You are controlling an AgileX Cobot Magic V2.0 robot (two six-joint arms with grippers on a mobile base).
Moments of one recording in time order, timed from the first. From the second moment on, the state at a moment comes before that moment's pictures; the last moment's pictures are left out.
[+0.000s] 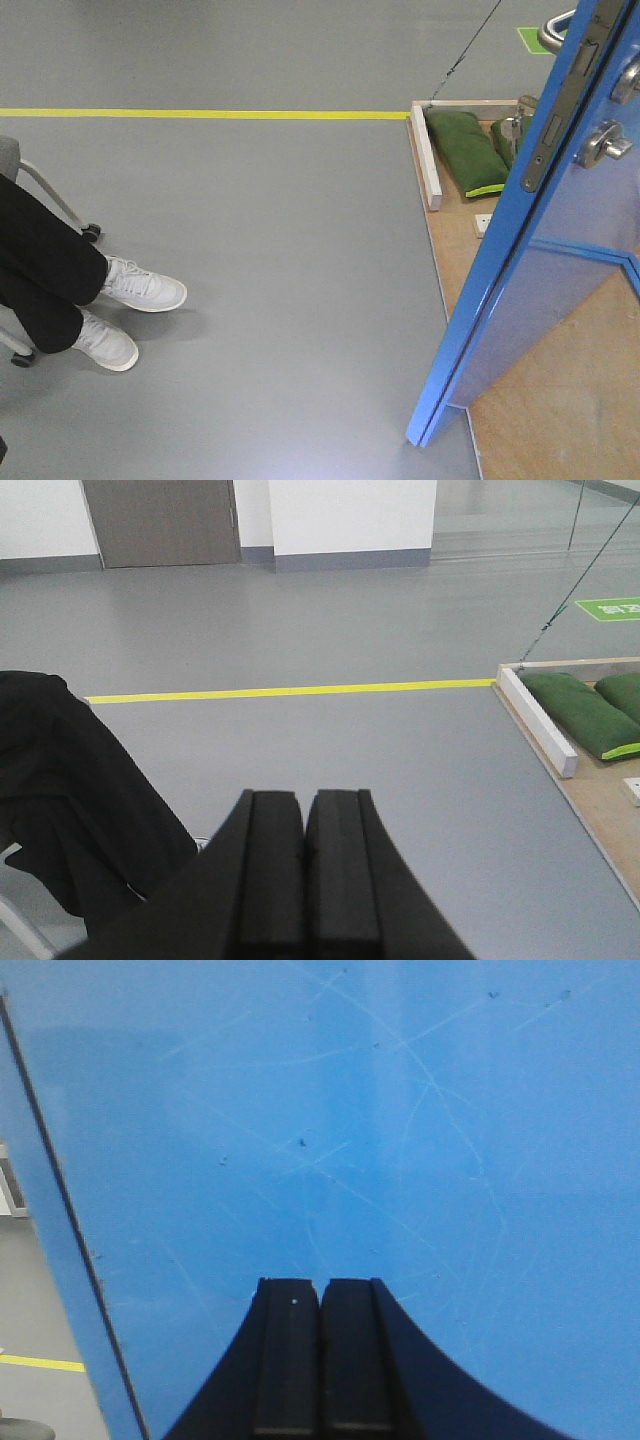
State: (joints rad) left arm 0.00 -0.01 0.03 0.07 0.28 -0.02; right arm -0.48 1.37 -1.64 1.27 0.82 -0.95
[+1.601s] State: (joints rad) left arm 0.00 -0.01 0.03 0.07 0.28 -0.02; right arm -0.49 1.36 -1.64 1.26 0.82 -0.95
